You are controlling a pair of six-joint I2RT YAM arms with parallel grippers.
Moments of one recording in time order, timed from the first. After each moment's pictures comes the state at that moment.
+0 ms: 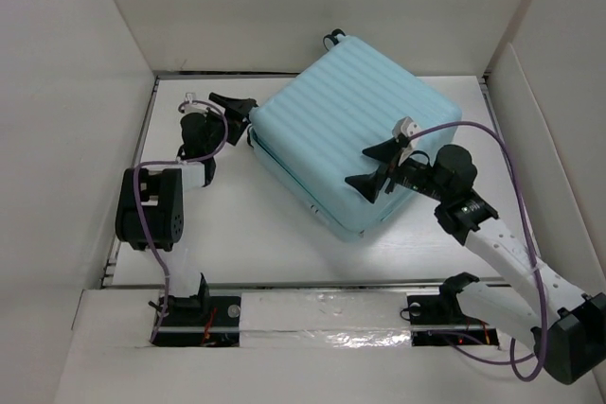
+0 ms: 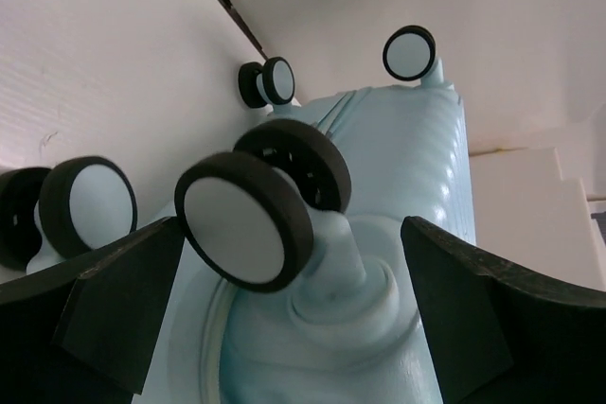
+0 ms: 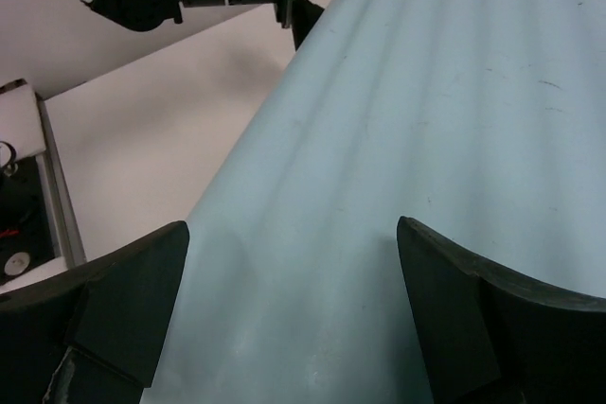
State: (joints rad) left arm -0.04 1.73 0.83 0.75 0.33 -1.21; right arm 0.46 0.94 0.70 0.20 -0.59 0.08
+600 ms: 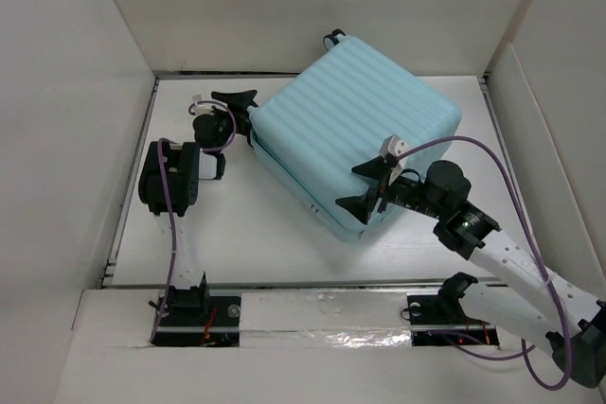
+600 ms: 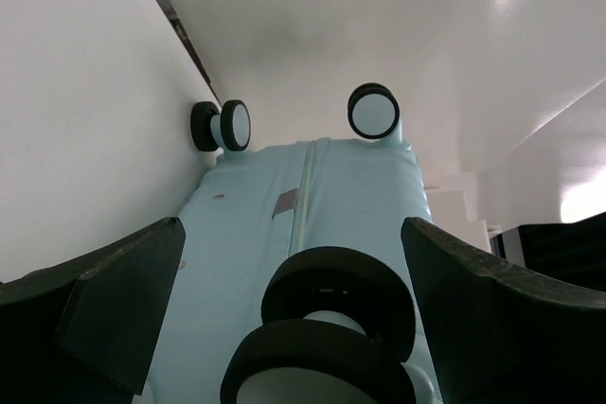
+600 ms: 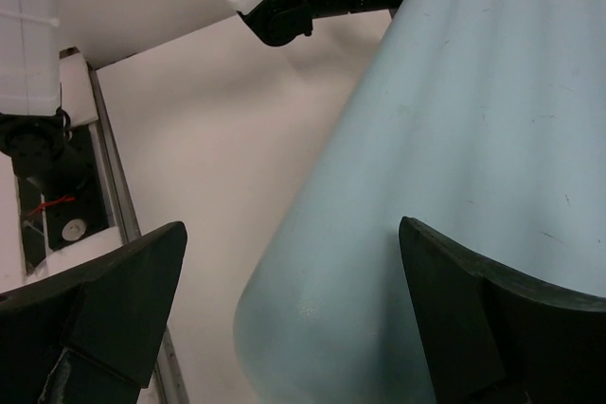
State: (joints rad) left arm -0.06 2.11 1.01 1.10 0.32 -1.49; right arm 0.66 0.85 0.69 0.10 -0.47 0.06
